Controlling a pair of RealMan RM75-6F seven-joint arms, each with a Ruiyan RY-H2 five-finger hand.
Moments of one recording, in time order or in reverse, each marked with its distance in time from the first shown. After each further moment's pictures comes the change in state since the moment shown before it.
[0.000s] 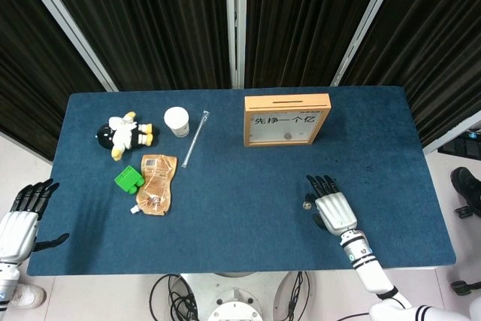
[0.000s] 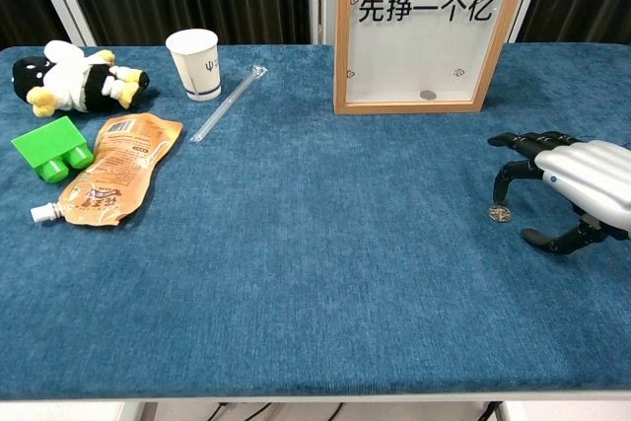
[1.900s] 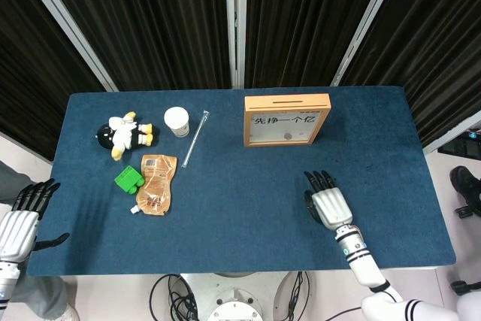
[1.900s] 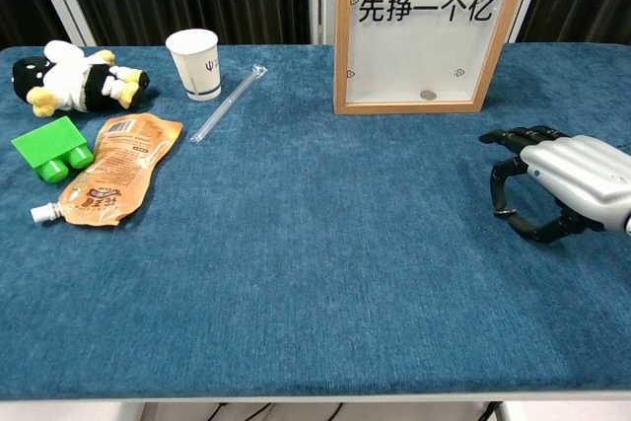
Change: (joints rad) left arm -0.008 -0.012 0.003 0.038 0.006 -0.007 -0.033; right arm 0.016 -0.069 0.036 0.091 0.004 -0.008 -0.002
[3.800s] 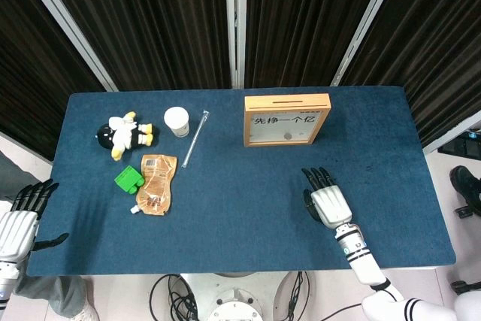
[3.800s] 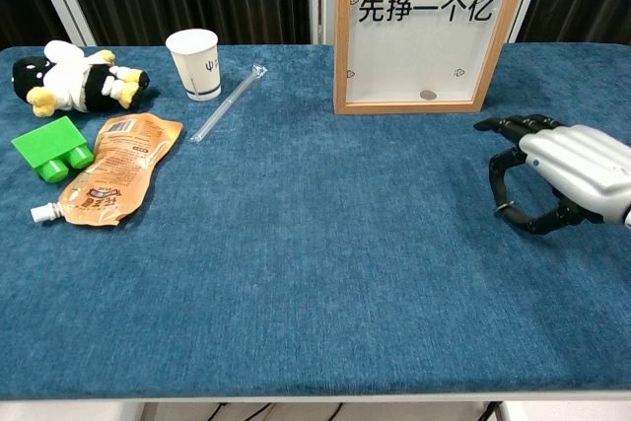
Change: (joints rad) left arm 0.002 0.004 0.001 -0.006 -0.007 -0.001 -0.005; right arm 0.002 -0.006 0.001 0.035 -0.069 0.049 0.090
